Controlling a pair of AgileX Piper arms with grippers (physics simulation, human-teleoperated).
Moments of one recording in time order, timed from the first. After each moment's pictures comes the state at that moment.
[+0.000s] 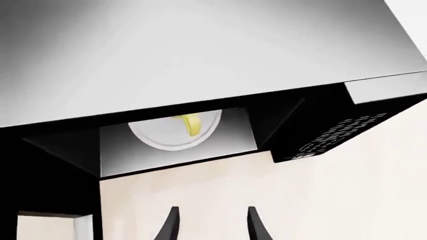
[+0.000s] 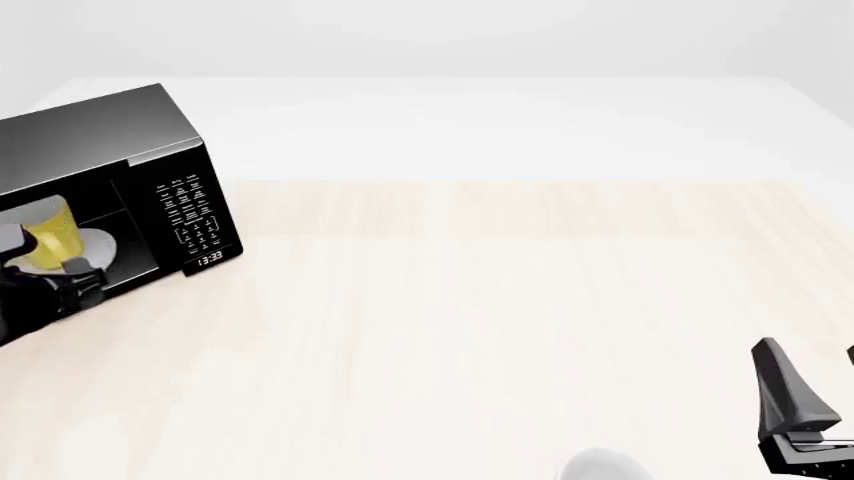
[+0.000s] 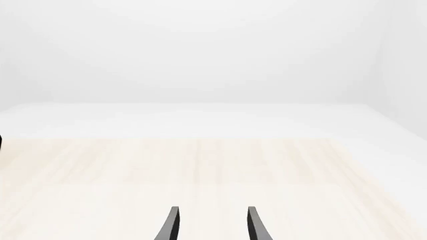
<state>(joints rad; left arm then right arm) 0.38 1.43 -0.56 -0.17 -0.11 0.00 0.01 0.00 0.00 0.00</state>
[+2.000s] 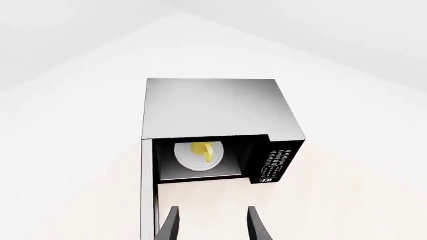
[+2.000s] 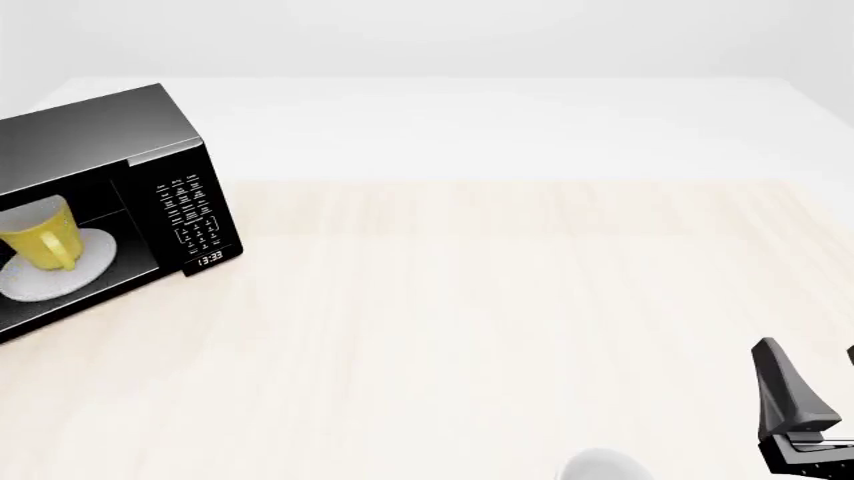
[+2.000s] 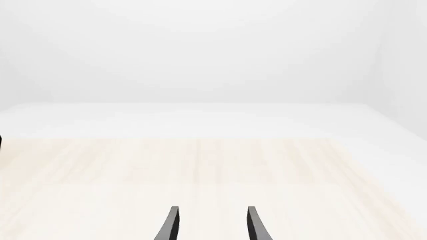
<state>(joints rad) 0.47 0.54 -0.95 0.78 -0.12 0.00 0.01 0.00 0.00 0.00</state>
